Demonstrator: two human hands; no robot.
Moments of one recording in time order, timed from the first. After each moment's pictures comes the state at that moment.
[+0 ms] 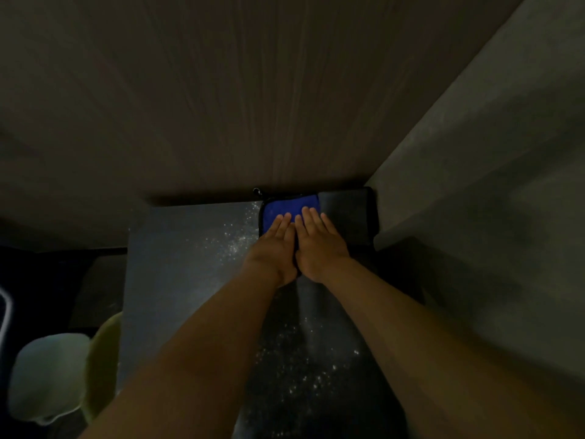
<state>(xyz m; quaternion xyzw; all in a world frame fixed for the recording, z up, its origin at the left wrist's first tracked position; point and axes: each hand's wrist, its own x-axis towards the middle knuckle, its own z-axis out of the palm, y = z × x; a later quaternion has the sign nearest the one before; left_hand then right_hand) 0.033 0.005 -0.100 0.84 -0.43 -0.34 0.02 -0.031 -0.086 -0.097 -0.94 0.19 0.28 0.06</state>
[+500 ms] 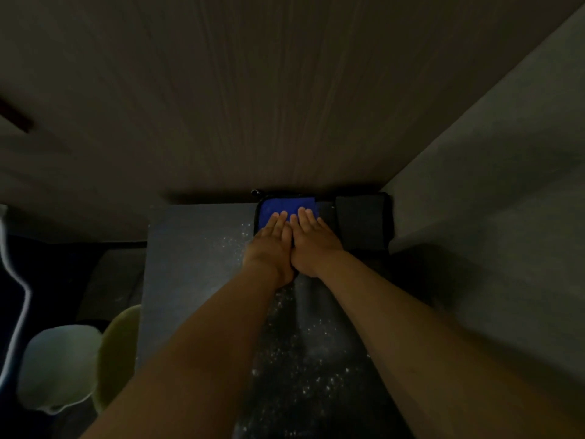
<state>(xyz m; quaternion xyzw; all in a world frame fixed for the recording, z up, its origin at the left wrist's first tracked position) 0.054 0.025 -0.098 0.85 -0.42 -0.31 -0.06 0.005 -0.063 -0.085 -0.91 0.18 0.34 0.12</state>
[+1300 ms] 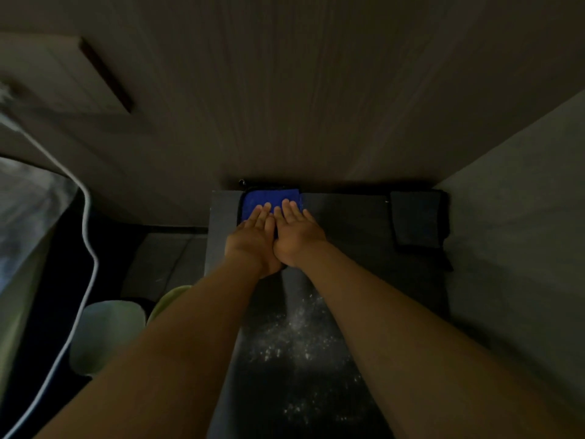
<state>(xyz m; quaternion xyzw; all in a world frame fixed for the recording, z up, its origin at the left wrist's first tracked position) 0.115 0.128 -0.092 0.87 -0.36 -0.33 -0.08 0.073 0.038 -0.084 -0.92 0.14 0.34 0.13</state>
